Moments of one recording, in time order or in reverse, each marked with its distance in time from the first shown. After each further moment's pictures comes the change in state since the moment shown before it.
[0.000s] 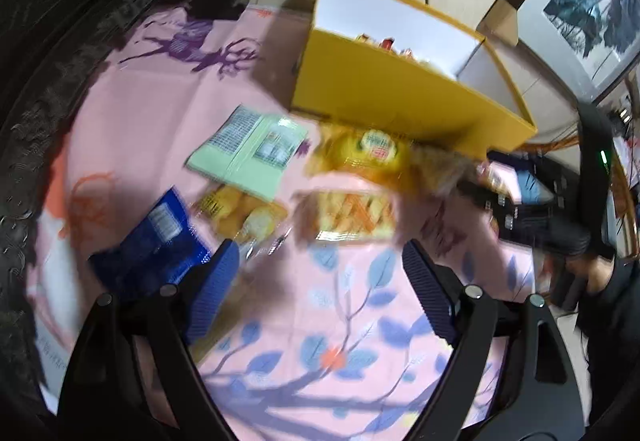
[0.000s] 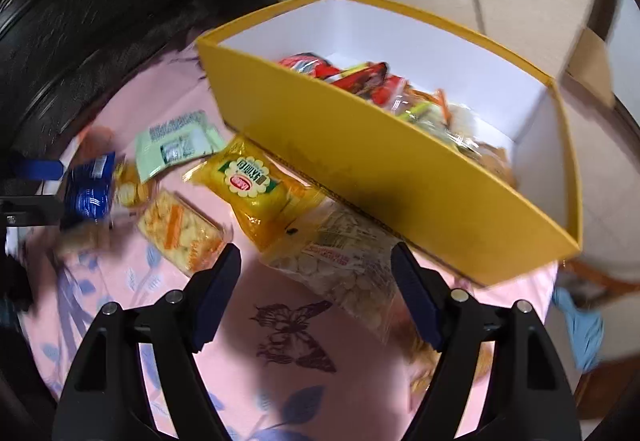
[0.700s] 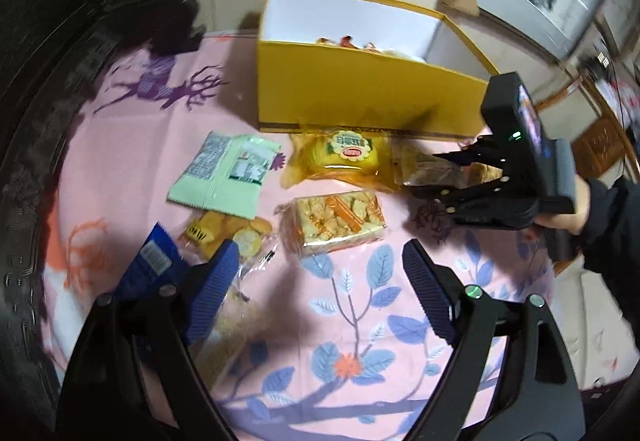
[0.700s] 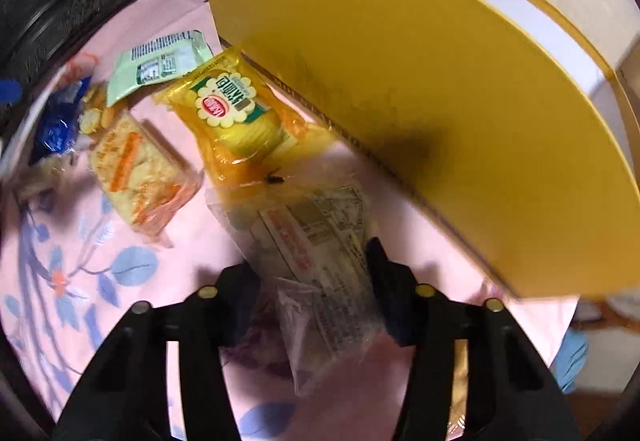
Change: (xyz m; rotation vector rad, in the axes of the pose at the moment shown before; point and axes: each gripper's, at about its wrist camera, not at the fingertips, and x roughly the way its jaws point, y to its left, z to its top) left arm 0.008 -0.022 0.000 0.225 -0.056 -0.031; right arm 0.059 0.010 -0.023 -0.080 0.177 0.002
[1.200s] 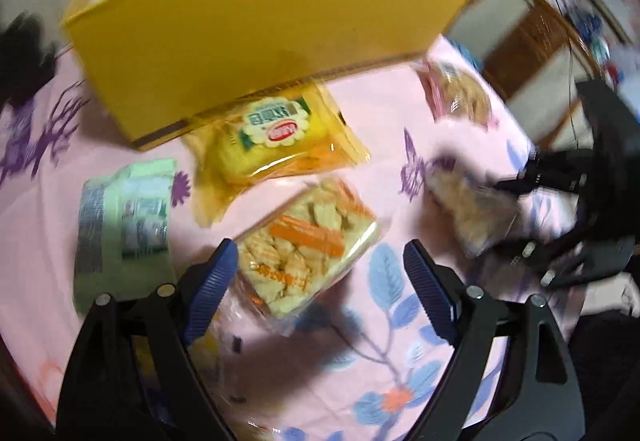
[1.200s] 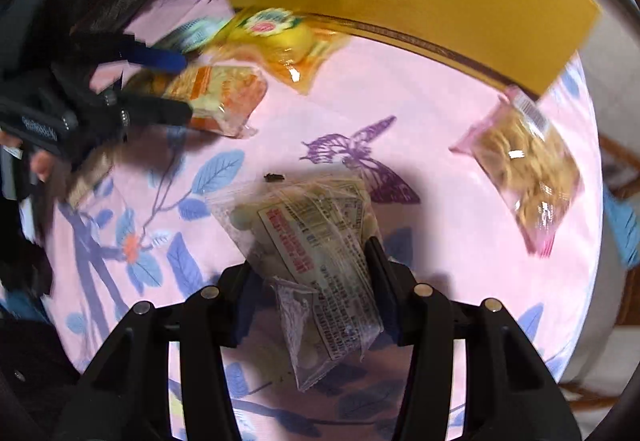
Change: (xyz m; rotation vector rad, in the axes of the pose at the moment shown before) left arm 0.102 -0.013 0.038 0.390 0.220 -0.248; right arm -0.040 0.033 -0.081 0.341 0.035 0.083
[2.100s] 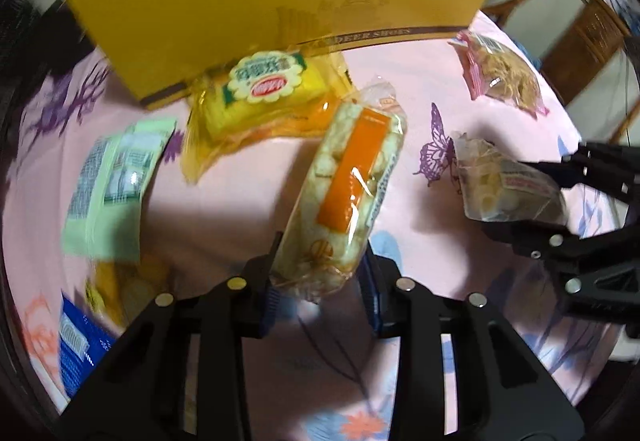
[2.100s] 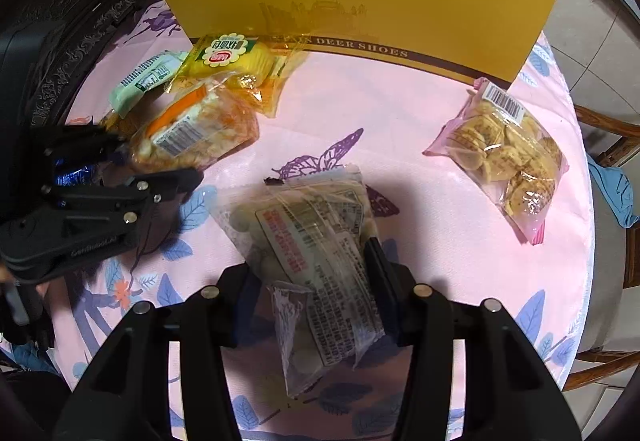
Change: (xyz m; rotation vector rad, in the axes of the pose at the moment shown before) left arm 0.056 -0.055 -0.016 -0.180 0.001 0.244; right arm 0.007 -0.006 0.012 0.109 -0.068 -0.076
